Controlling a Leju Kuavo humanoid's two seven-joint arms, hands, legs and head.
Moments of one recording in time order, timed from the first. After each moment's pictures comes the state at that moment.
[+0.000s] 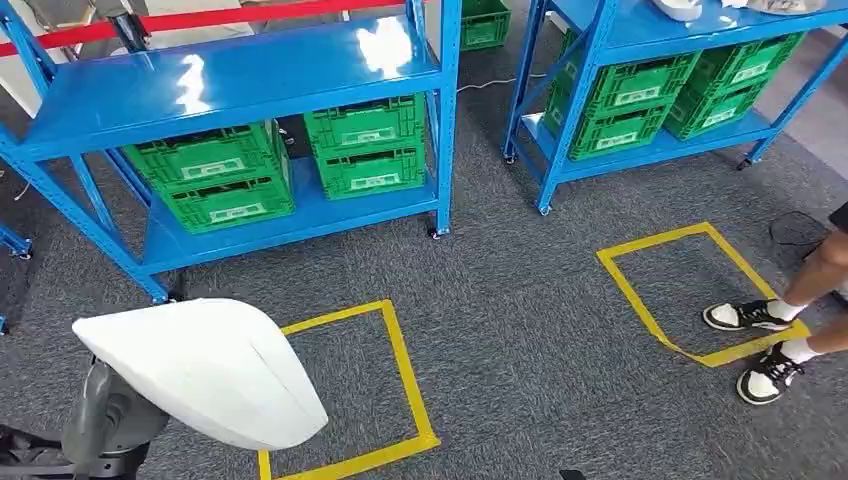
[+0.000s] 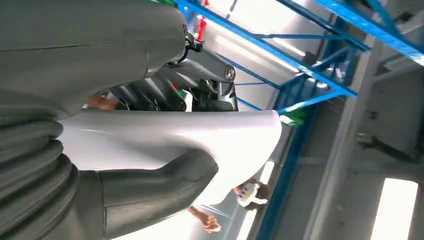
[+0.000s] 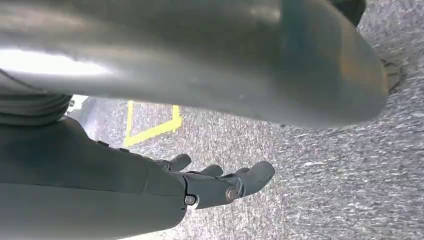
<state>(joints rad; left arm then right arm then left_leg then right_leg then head) 0.02 0.07 -0.03 -1.59 0.97 -0.77 -0.23 -0.06 0.07 -0.93 -0.18 0.73 0.15 0.04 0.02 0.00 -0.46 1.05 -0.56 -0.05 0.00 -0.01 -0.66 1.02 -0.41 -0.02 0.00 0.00</state>
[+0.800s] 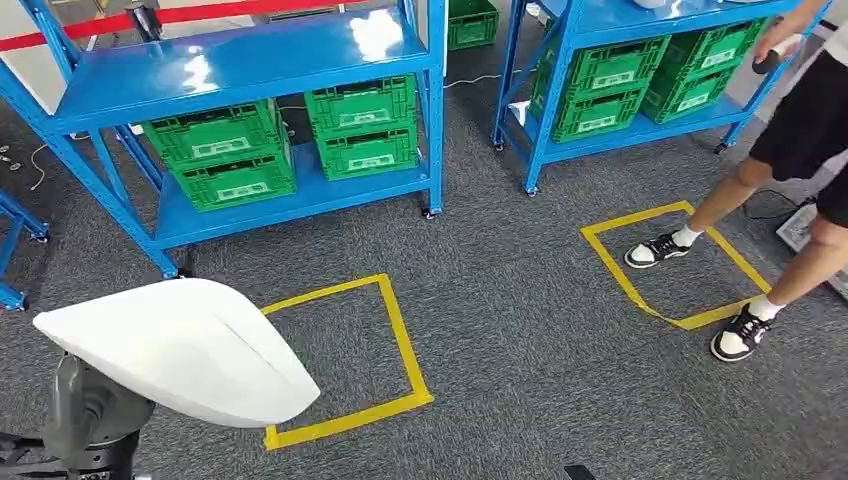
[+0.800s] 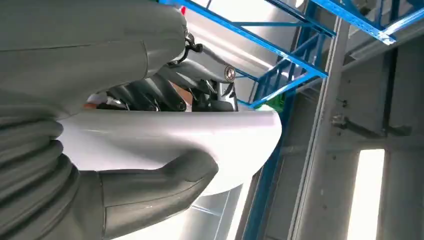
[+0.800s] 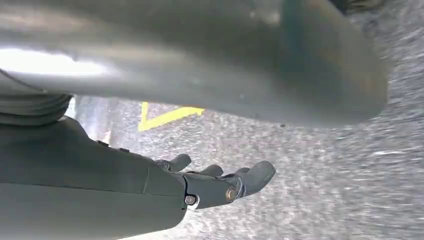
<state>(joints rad) 0.01 0.00 0.05 -1.59 0.93 -0.81 -0.24 -0.07 0.03 -0.91 -0.18 0.76 0.17 0.08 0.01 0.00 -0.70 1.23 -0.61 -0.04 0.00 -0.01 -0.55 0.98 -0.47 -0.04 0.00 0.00</state>
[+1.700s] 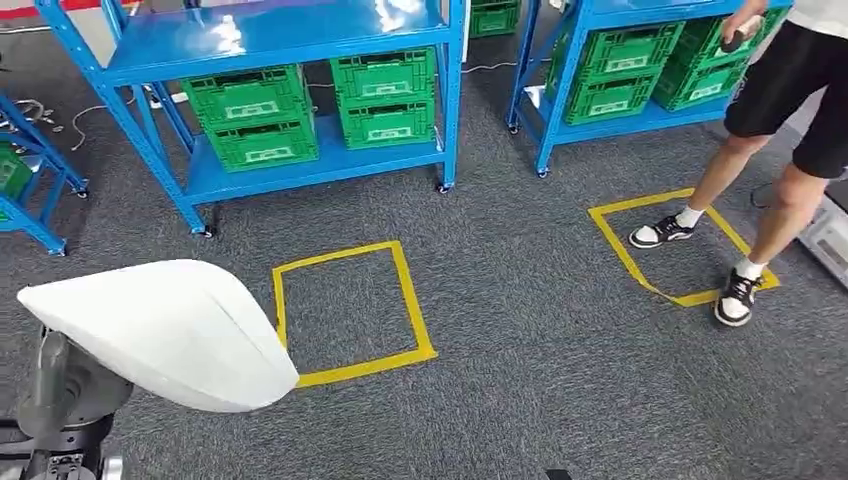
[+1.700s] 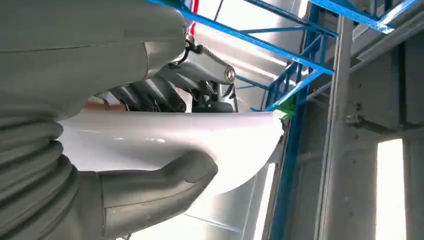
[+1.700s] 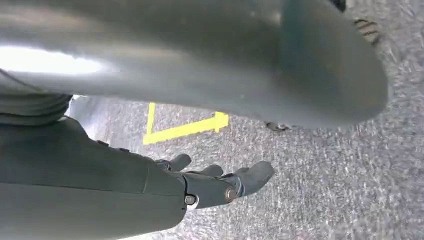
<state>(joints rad) -0.04 0.05 0.09 -1.64 0.93 -0.74 -0.15 -0.07 0.12 -0.93 -0.18 0.74 0.14 0.03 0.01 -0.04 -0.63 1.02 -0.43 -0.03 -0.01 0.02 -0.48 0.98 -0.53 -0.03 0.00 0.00</state>
